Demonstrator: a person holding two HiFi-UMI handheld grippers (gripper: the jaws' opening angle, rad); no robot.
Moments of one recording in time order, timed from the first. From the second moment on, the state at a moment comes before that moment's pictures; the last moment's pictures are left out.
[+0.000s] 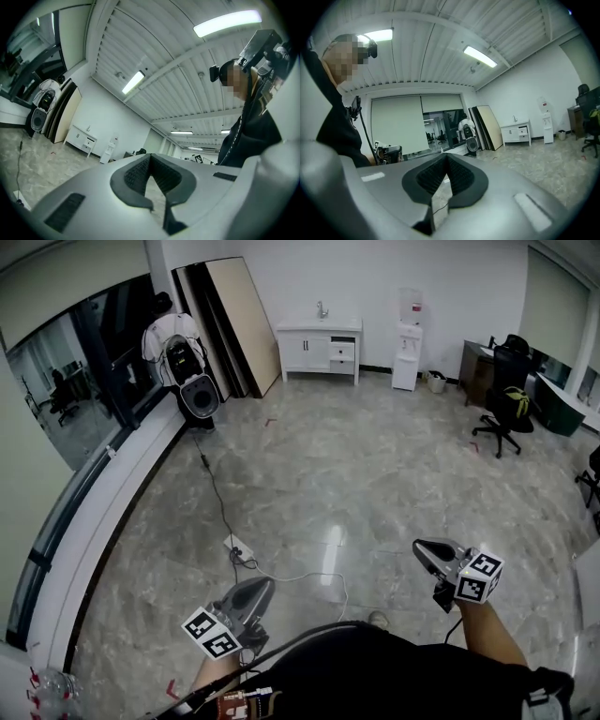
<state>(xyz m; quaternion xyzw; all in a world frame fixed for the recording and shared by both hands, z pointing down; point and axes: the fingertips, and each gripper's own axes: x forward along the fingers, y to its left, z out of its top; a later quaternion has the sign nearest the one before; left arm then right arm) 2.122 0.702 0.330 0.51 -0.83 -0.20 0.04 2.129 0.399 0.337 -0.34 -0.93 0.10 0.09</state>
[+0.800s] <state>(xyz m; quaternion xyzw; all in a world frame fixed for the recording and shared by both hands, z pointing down) 1.922 0.415 0.310 0.50 -0.84 -0.19 0.02 1.908 0.140 0.343 -0.39 -0.91 0.10 0.08</state>
